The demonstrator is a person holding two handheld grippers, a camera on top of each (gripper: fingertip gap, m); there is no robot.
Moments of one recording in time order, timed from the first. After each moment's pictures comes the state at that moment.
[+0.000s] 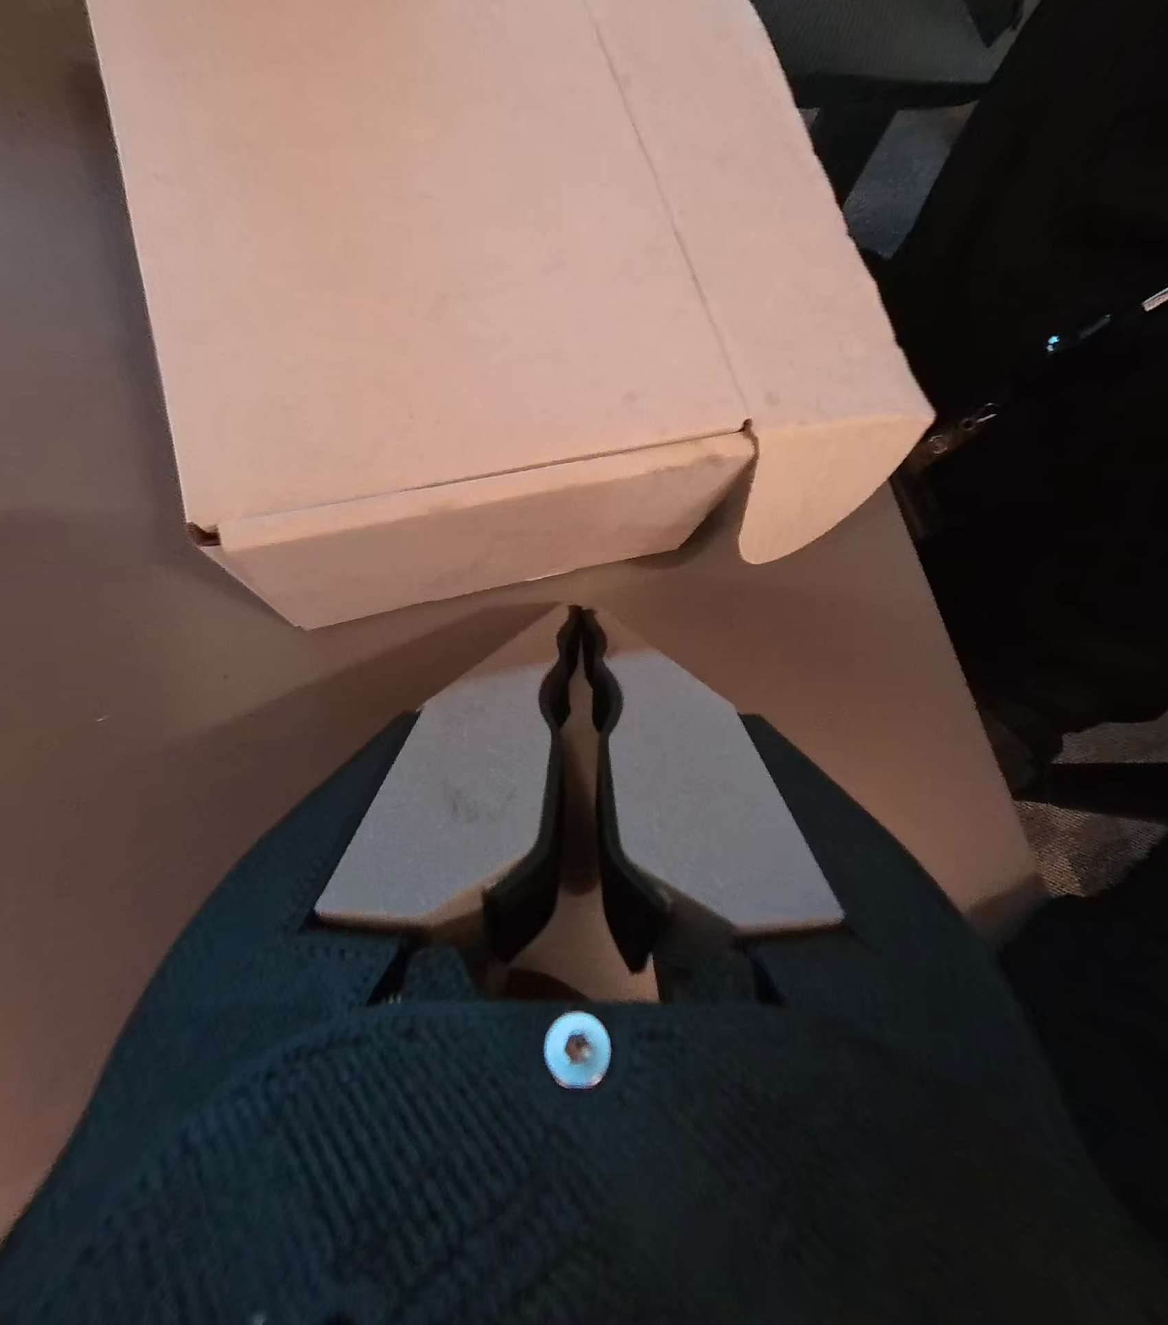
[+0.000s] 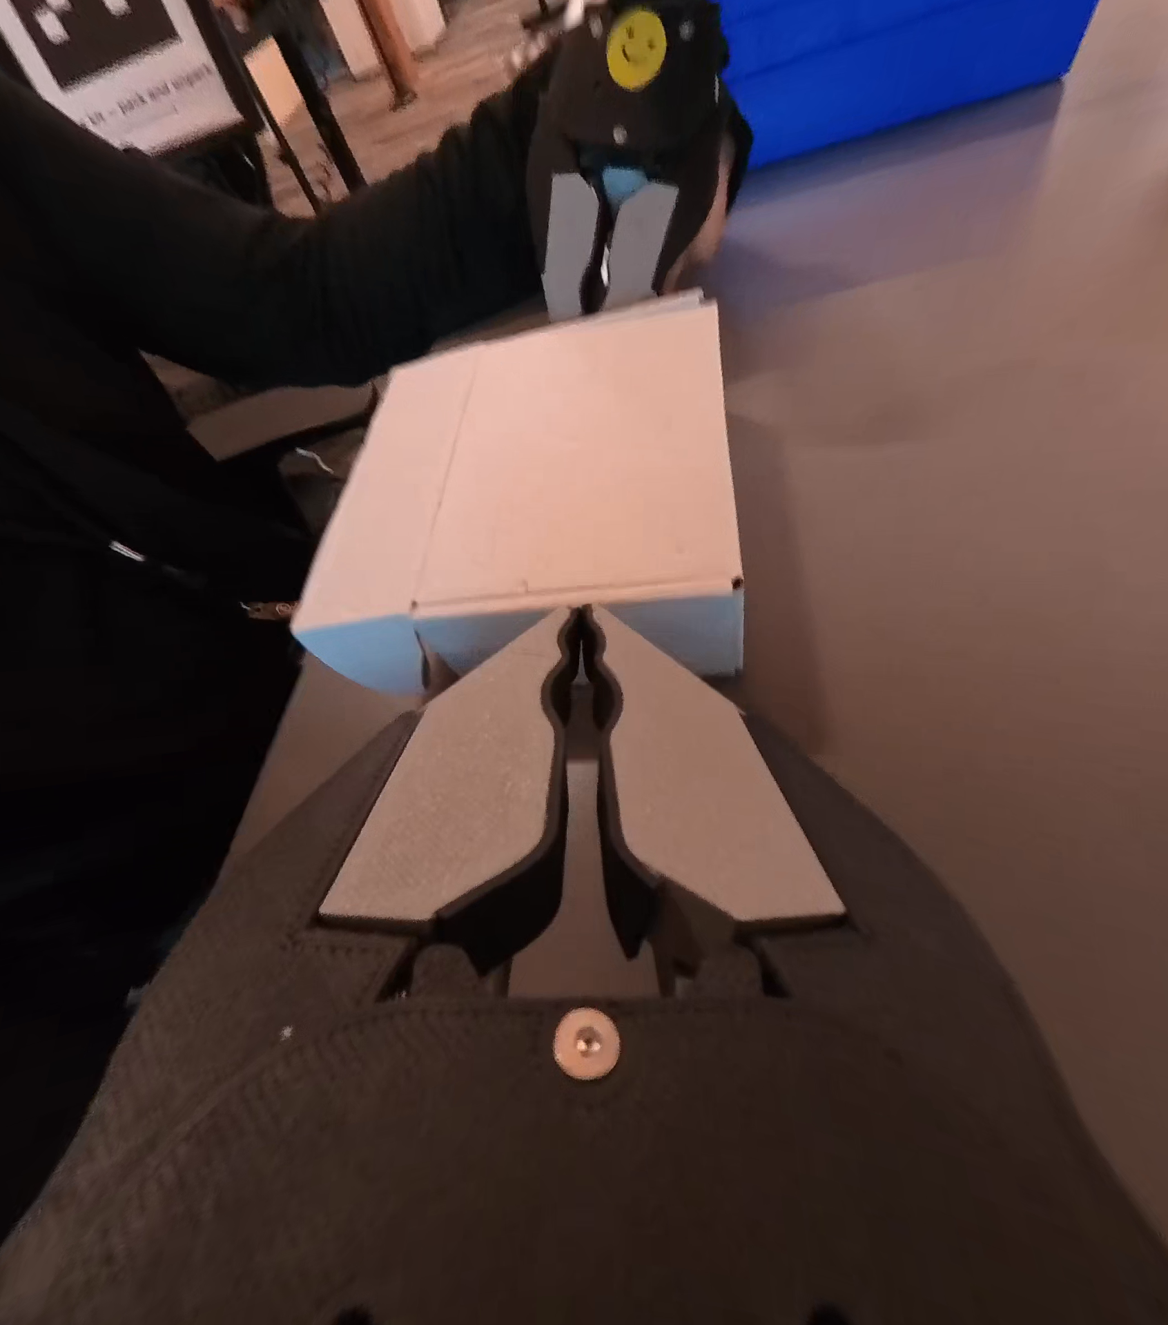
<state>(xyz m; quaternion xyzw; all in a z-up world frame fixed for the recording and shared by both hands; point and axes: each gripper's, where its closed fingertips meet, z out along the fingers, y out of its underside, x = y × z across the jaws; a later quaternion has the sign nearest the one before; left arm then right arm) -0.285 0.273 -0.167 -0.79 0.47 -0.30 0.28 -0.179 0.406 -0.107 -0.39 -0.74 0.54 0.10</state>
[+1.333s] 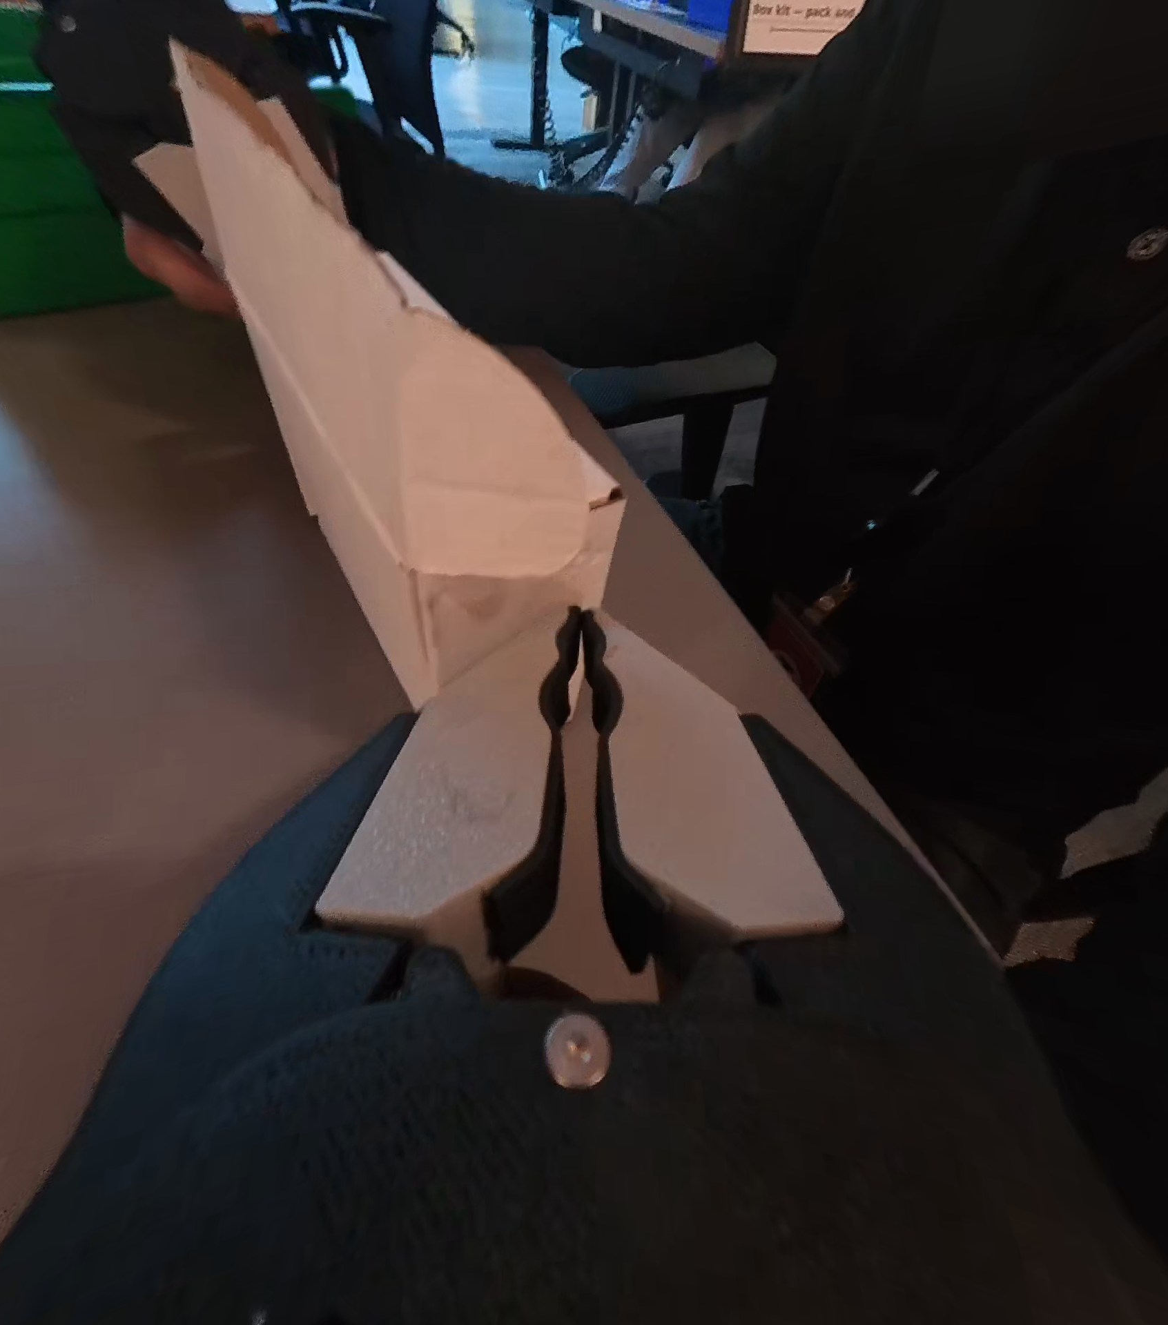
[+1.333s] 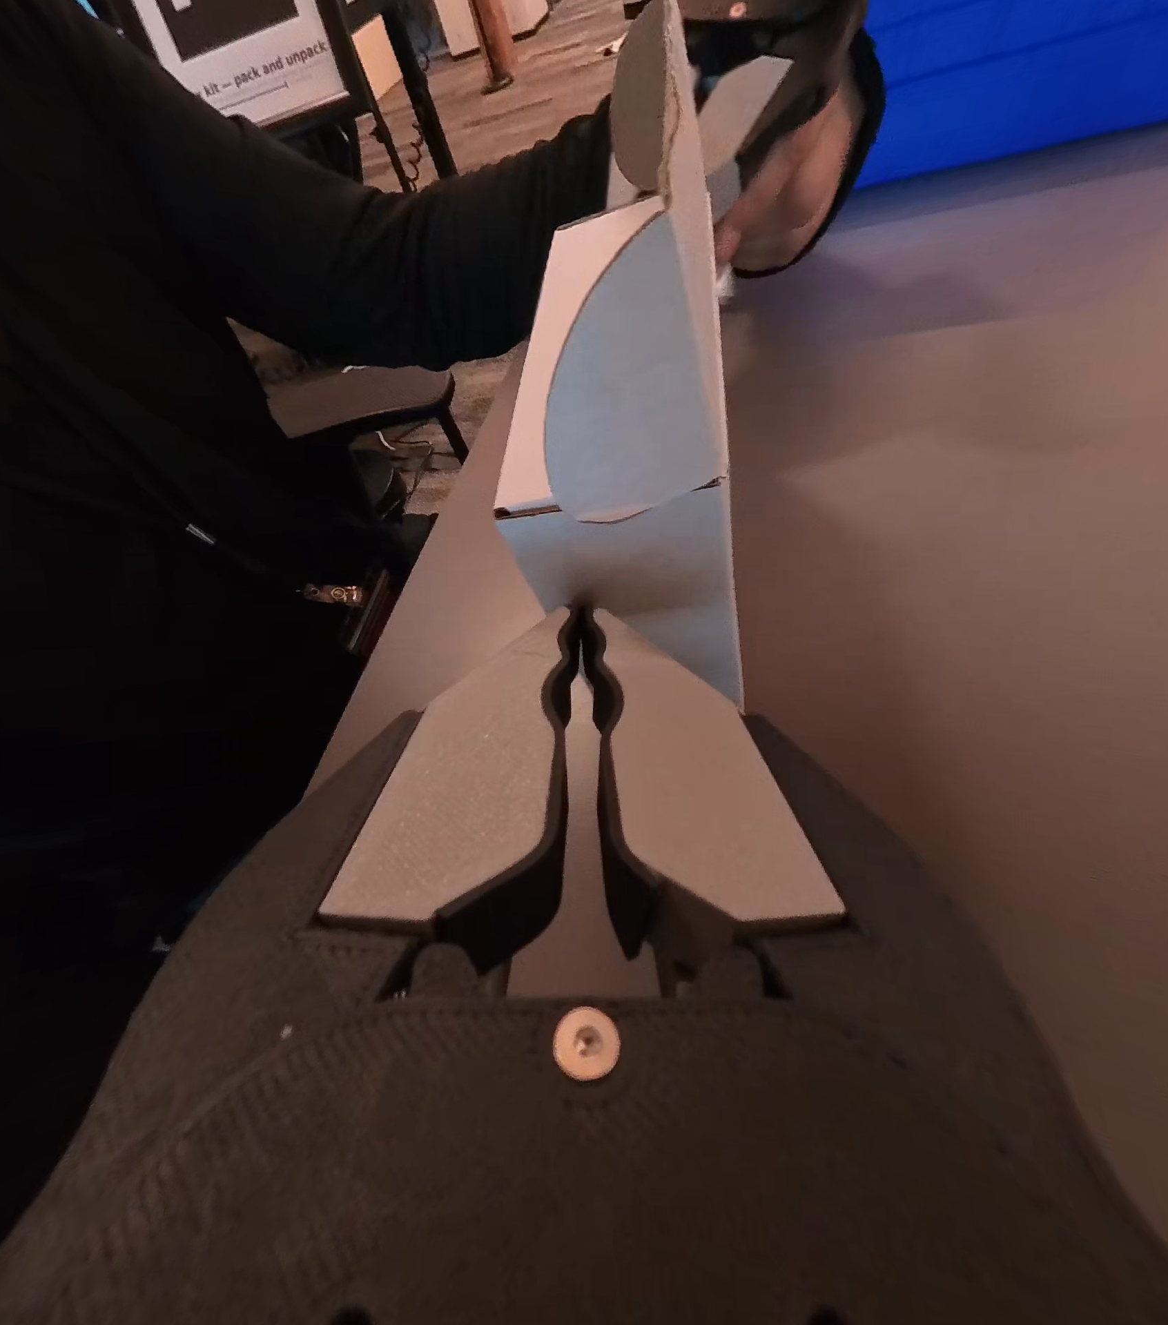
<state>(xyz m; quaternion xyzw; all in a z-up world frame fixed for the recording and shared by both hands) -0.268 0.267 -0.096 -0.67 0.48 -0.38 0.42 -0.168 0.381 -0.099 -0.34 -0.76 0.55 0.08</state>
